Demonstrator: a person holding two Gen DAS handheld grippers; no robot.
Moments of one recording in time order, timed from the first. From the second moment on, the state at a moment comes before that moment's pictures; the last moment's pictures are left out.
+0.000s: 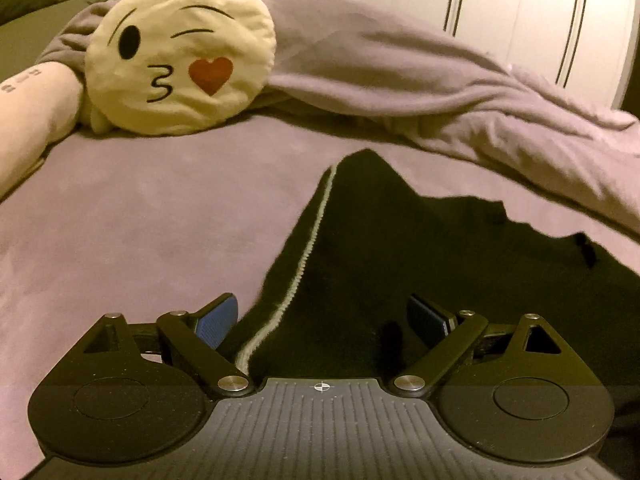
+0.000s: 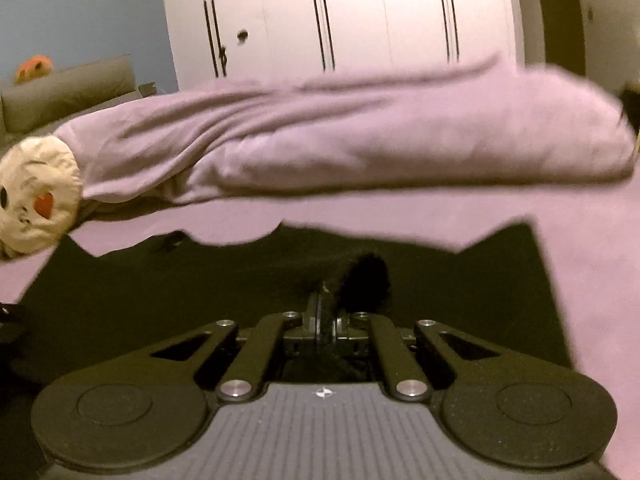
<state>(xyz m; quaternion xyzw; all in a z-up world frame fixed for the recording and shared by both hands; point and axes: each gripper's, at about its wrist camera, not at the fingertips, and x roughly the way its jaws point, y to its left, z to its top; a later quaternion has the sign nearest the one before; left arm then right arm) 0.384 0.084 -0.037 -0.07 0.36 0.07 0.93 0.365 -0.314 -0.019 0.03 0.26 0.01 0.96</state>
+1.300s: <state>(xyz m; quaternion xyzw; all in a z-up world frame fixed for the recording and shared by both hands) 0.325 0.077 -0.035 -0.05 0.35 0.07 0.93 0.279 -0.394 -0.043 0.28 0.29 -0.06 0.92</state>
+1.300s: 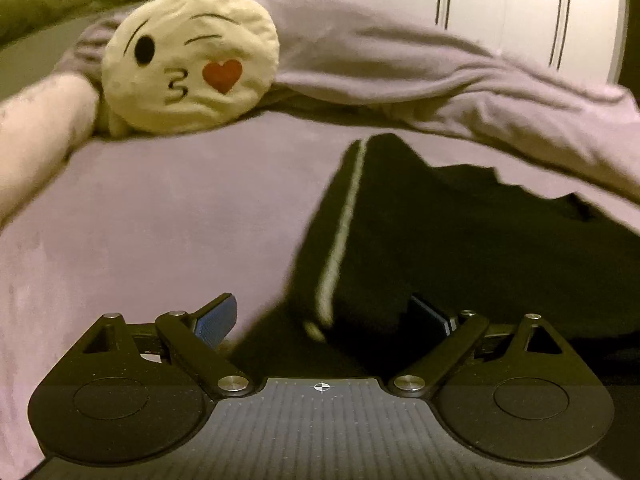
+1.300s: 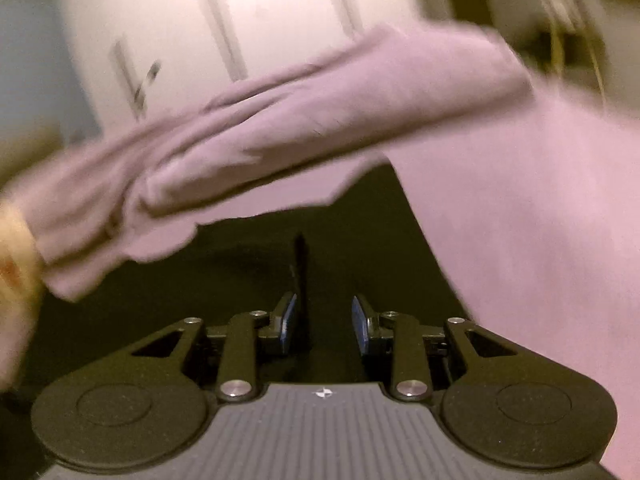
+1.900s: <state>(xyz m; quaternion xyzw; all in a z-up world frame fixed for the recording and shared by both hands) 0.321 0.000 -0.061 -0.13 0.37 -0.03 0.92 0.323 -0.379 -0.057 0.36 0.30 -0.03 0.88</state>
